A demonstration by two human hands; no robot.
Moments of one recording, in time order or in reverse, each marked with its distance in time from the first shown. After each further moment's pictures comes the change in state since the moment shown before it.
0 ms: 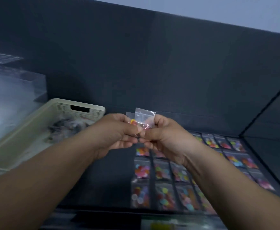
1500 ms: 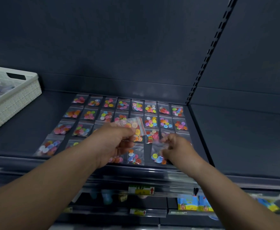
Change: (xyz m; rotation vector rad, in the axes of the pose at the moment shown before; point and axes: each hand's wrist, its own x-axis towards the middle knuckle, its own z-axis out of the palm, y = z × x) left_hand -0.006 -0.069 0.274 -0.093 0.136 -0.172; right_hand -0.162 0.109 -0.268 -0.667 0.295 0.163
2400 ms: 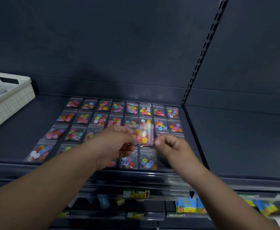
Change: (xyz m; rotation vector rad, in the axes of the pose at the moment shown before) left_hand 0.007 0.003 0.019 0.107 -0.072 0.000; right_hand -0.011 0.002 -0.009 0.310 0.008 -0.173
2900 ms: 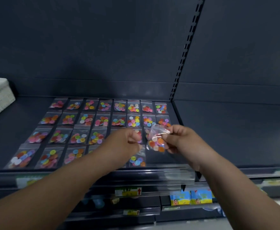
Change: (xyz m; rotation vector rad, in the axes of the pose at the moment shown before) left_hand 0.006 -0.013 0.037 0.538 0.005 0.227; right_hand 0.003 -0.001 -0.047 0.195 0.002 0.209
